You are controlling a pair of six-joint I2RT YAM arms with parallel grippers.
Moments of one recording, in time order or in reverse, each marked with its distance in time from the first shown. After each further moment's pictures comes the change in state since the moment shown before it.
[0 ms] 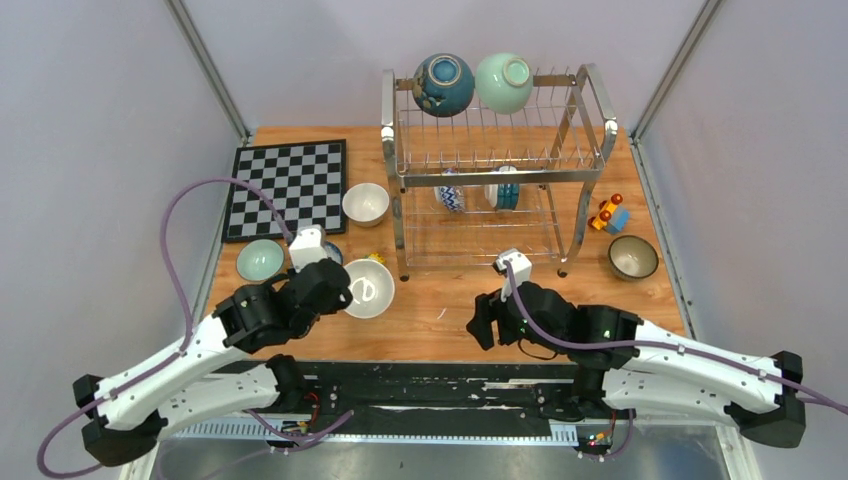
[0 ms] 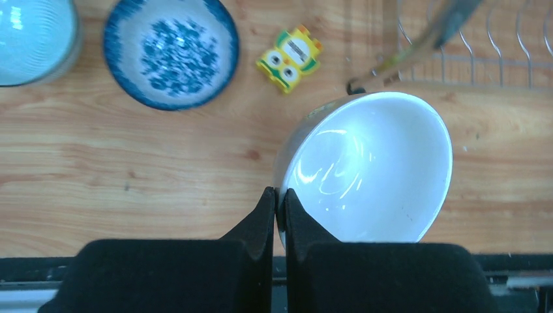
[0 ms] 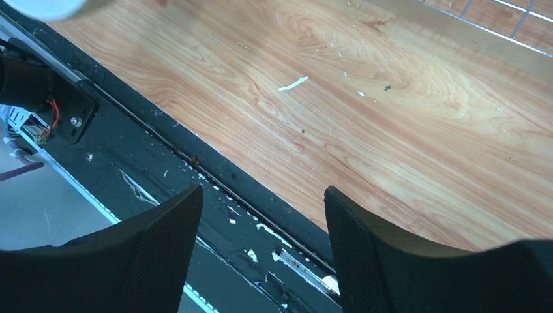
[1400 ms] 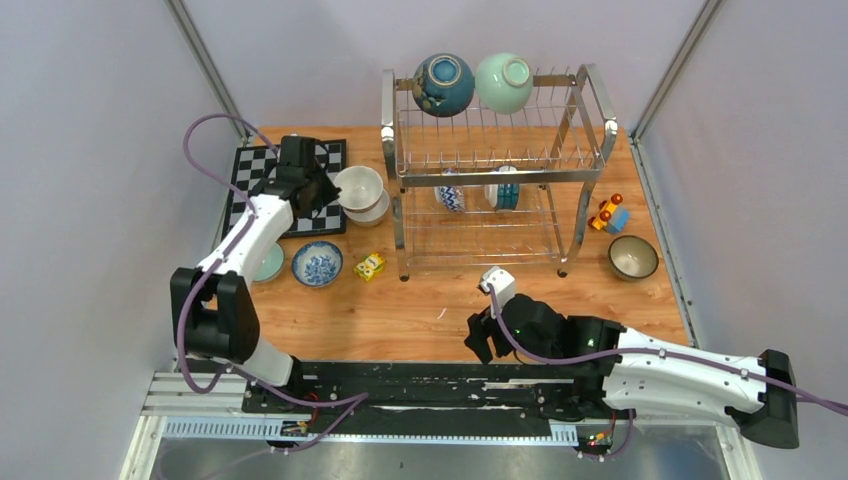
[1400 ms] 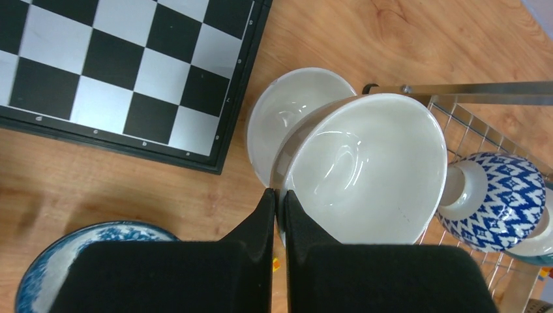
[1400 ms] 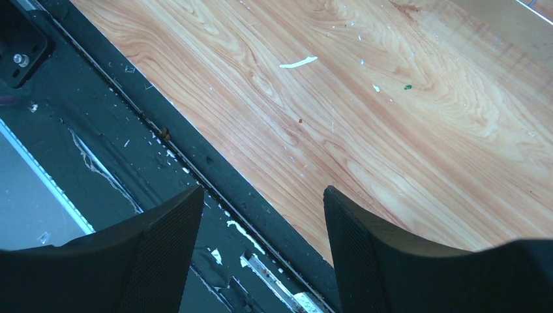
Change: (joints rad) left arm 0.882 0.751 0.352 0.546 0.579 0.226; right arm 0.000 -0.018 -0.197 0.176 -0.082 -0.173
